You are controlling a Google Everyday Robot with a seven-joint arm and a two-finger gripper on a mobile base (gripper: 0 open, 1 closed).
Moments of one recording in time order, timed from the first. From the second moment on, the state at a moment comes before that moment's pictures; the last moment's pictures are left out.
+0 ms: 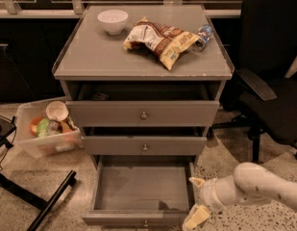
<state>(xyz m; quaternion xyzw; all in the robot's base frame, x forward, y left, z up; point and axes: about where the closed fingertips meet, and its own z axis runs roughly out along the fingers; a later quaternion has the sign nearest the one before) 0.410 -0.164 0.468 -0.52 0.78 0.25 0.23</state>
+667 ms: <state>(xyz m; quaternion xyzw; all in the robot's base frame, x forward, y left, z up) 0.394 -0.151 0.433 -0.50 0.79 0.28 0.22</state>
